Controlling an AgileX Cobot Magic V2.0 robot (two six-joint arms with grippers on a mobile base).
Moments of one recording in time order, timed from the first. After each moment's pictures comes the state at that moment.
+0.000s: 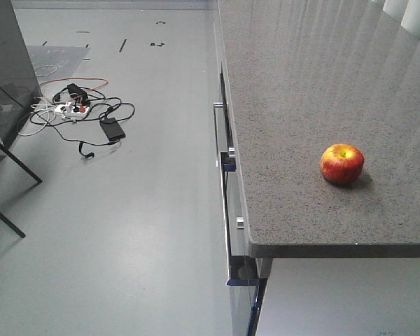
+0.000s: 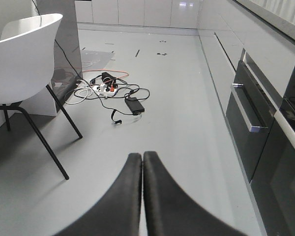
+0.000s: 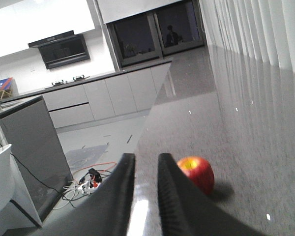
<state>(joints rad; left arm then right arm) 0.08 -0.01 0.03 0.26 0.31 -0.38 0.03 0.05 -0.31 0.32 0.27 -0.04</state>
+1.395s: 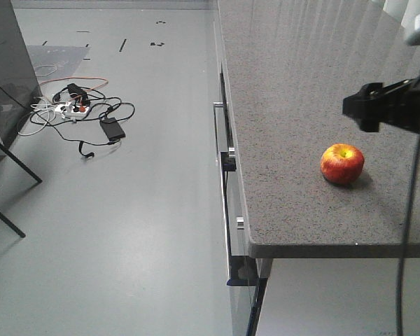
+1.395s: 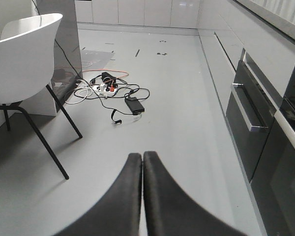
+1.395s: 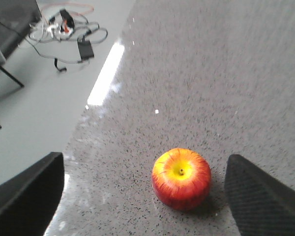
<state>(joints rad) 0.08 -0.01 0.03 0.26 0.31 -0.38 0.03 1.34 -1.12 0.35 0.48 -0.35</state>
